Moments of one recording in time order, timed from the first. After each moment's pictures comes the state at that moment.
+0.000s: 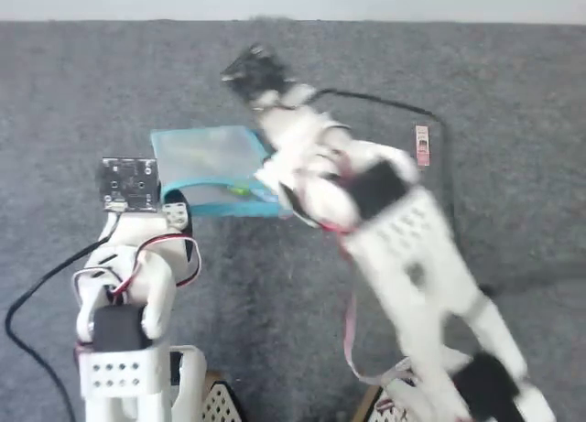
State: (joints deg) left arm -9.1 -75.6 63.8 57.1 1.6; right arm -37.6 -20.2 -1.6 74.7 11.6
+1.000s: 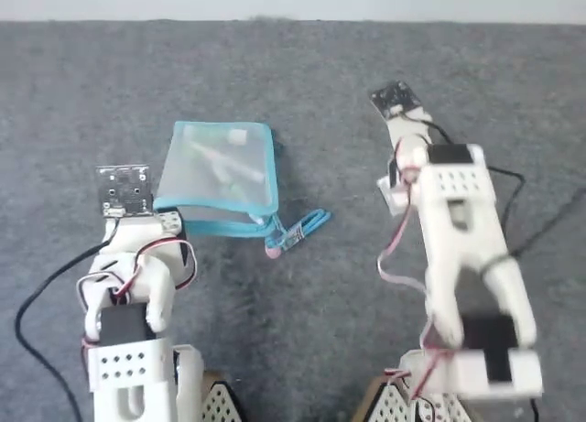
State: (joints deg) left arm -13.8 -75.7 75.5 51.0 1.6; right arm -6.2 -3.0 19.3 65.8 21.0
